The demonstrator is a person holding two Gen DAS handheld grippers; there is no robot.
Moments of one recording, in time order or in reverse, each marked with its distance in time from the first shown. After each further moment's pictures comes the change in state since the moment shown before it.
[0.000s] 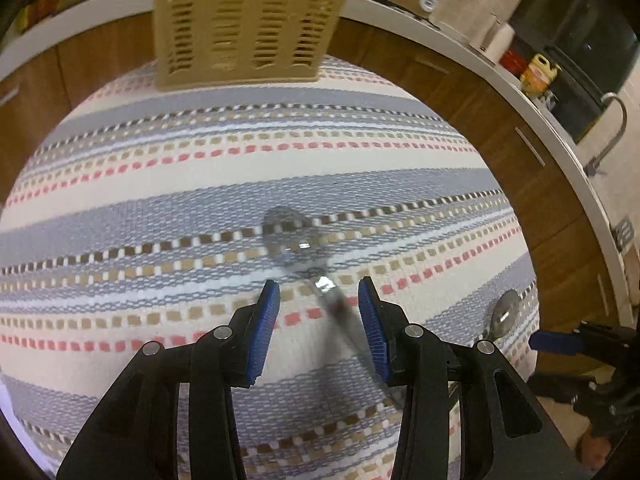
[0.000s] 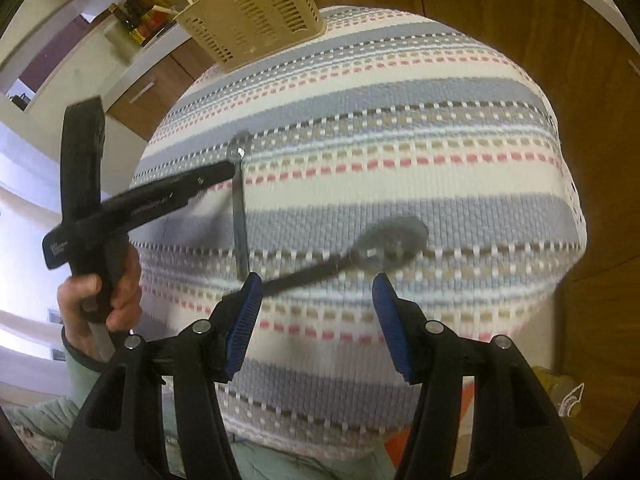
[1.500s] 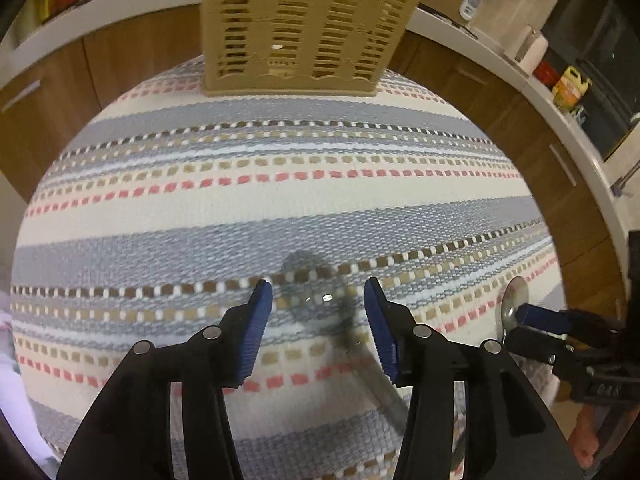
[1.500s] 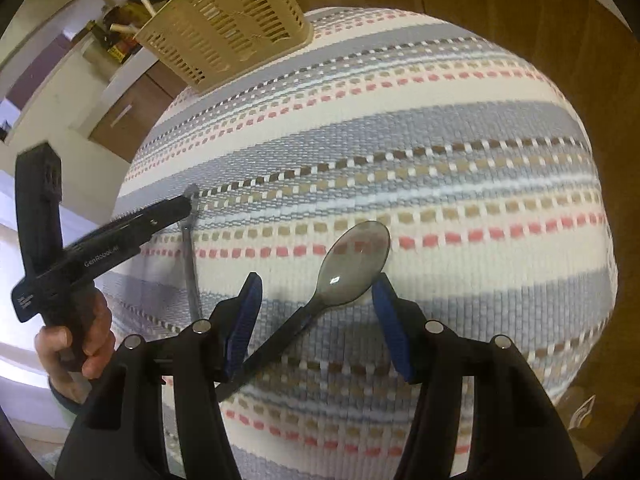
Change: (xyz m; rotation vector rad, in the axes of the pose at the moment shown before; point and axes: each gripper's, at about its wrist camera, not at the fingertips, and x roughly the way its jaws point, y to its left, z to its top) left arm -0.008 0.030 0.026 -0.044 0.009 0.115; right arm 0.059 0.007 0.070 0.006 -0.038 -0.043
